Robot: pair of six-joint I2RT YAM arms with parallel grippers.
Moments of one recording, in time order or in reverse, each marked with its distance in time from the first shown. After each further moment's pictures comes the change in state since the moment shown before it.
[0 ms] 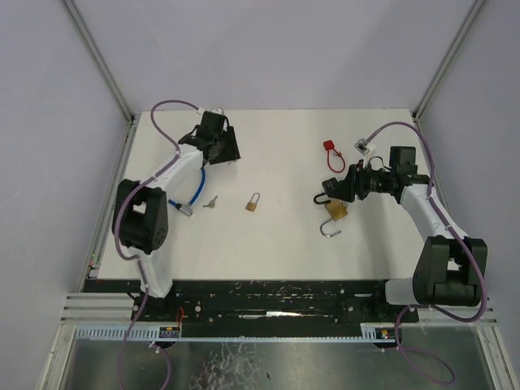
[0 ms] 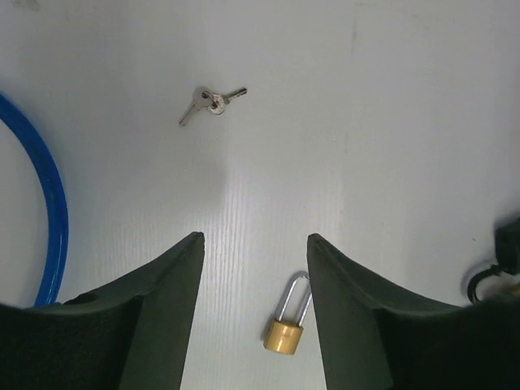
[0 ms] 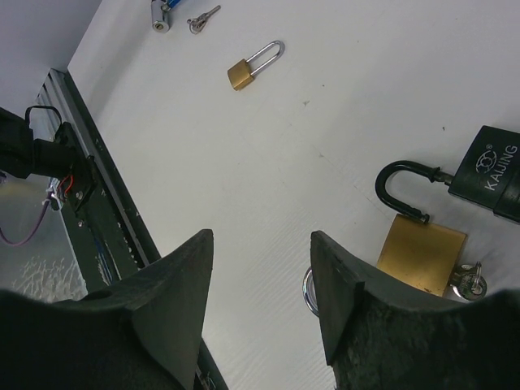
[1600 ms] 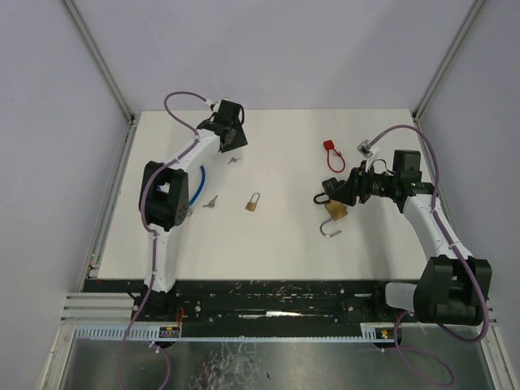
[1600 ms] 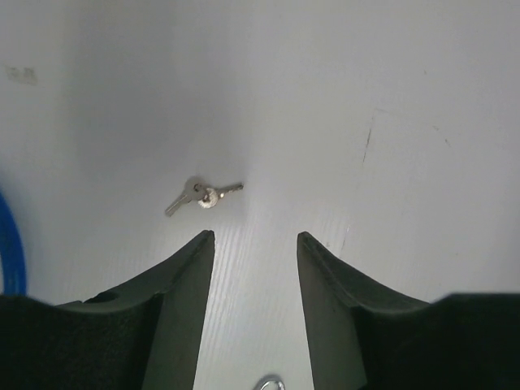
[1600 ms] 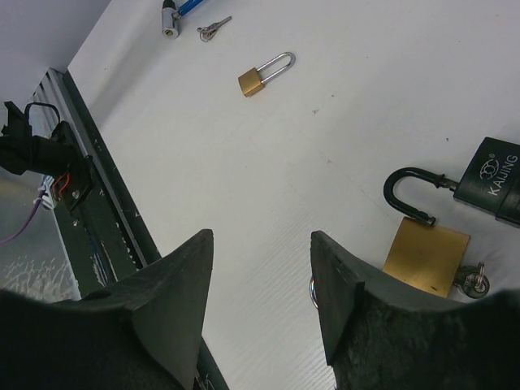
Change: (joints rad) left arm -0.016 0.217 0.286 -0.053 -0.137 -0.100; right arm 0.000 -0.119 -0.051 0.019 -0.005 0.009
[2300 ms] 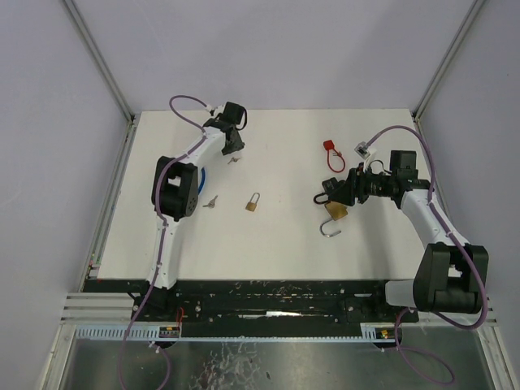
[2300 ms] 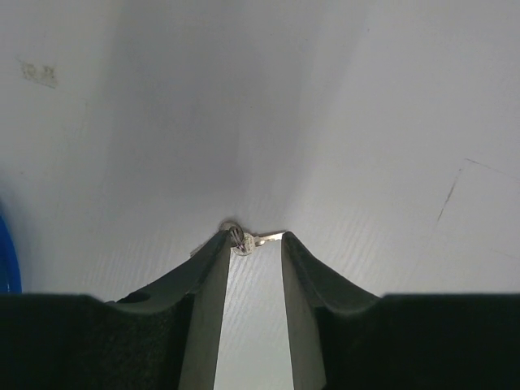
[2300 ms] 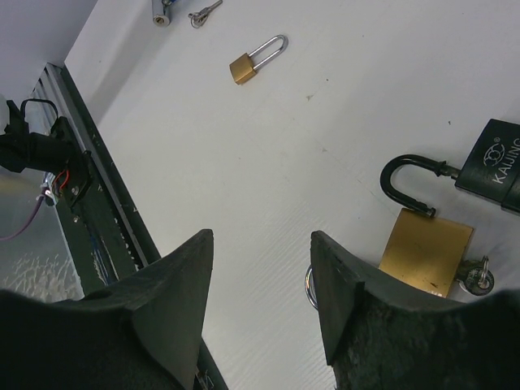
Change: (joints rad) left arm 0.016 0.248 0.249 -0.143 -0.103 -0.073; right arm 0.000 0.072 0.005 -0.002 0.003 -0.016
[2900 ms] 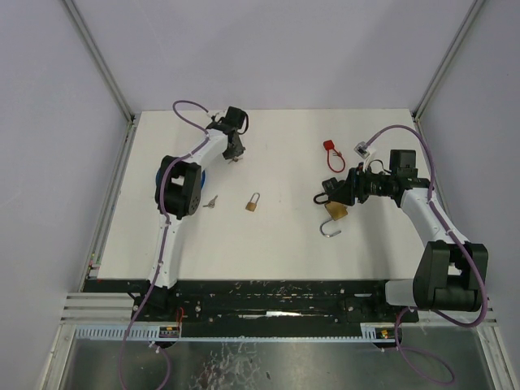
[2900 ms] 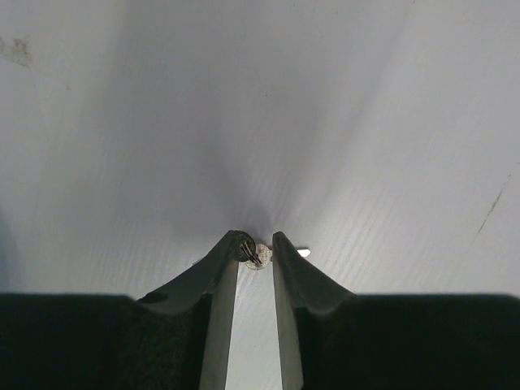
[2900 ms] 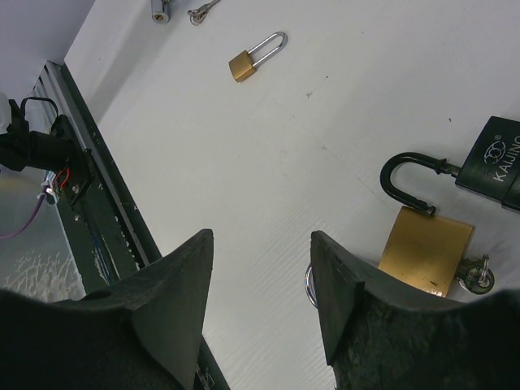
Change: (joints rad) left arm 0.003 0.056 0.014 -0.021 -0.005 -0.020; right arm 0.000 0.015 0.013 -0.022 0.003 -0.011
